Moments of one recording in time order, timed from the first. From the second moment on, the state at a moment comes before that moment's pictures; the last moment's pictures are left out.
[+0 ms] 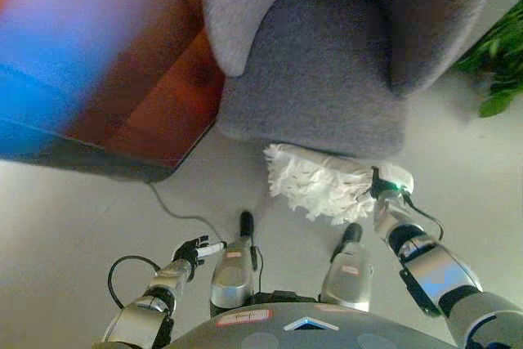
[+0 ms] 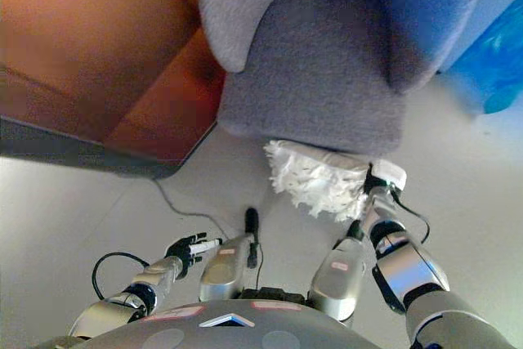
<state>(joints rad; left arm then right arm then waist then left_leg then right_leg) -0.13 0.23 -0.20 1.24 -0.26 0.02 -0.02 -0.53 -0.36 0.50 1.20 -0.48 0.30 -0.33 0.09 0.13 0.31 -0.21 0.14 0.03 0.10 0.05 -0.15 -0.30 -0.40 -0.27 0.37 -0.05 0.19</state>
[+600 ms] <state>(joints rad) -0.15 0.25 -0.24 1.16 -0.41 -0.01 -0.06 -0.75 -0.47 0.56 1.20 -0.48 0.34 -0.27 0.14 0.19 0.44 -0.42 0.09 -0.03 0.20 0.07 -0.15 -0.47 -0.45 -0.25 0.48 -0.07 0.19</state>
